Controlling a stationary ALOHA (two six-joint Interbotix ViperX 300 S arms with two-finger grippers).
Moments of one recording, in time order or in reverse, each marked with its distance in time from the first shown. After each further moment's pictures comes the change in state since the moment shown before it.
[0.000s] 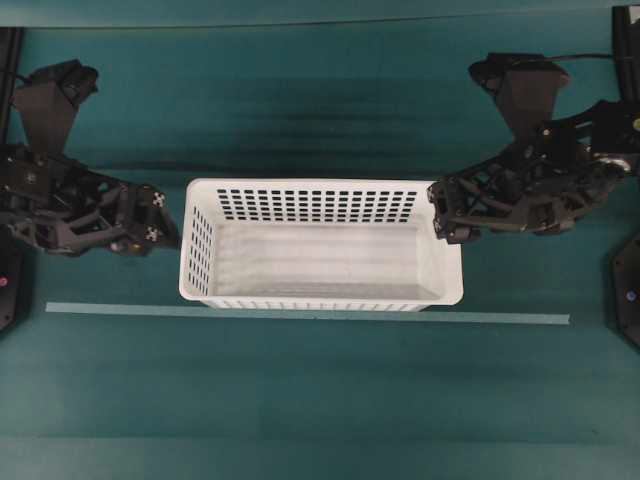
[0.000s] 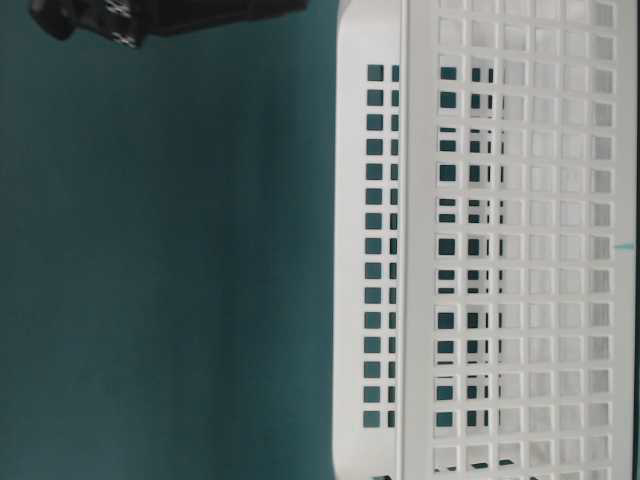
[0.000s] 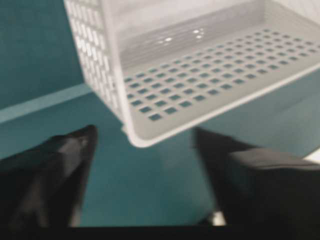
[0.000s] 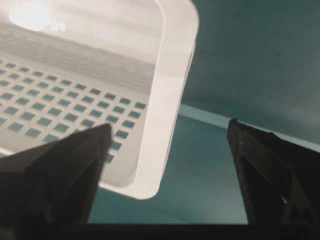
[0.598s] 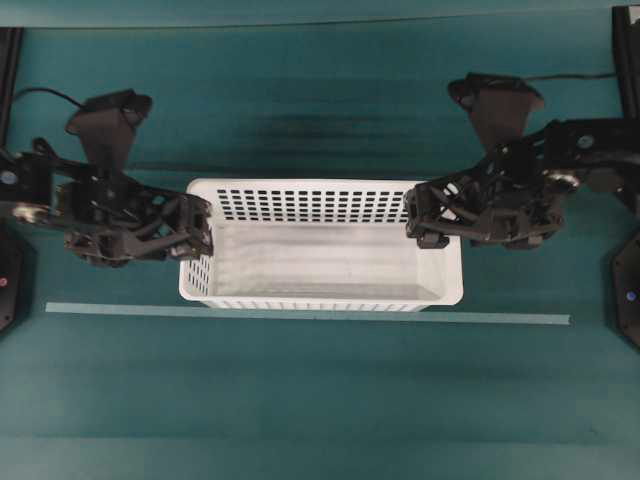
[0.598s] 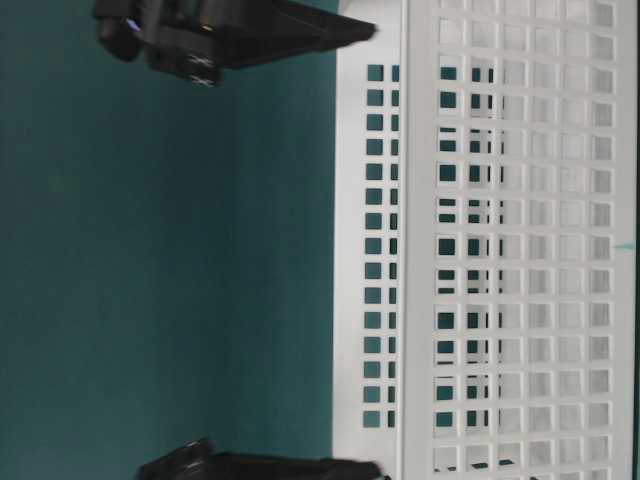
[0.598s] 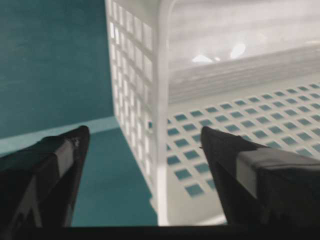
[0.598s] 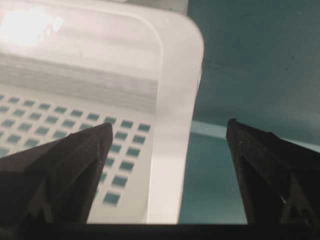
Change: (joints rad) left arm 0.037 0.242 0.028 0.000 -0.129 -0.058; right arm 0.009 0.124 0.028 0.003 -0.107 0.095
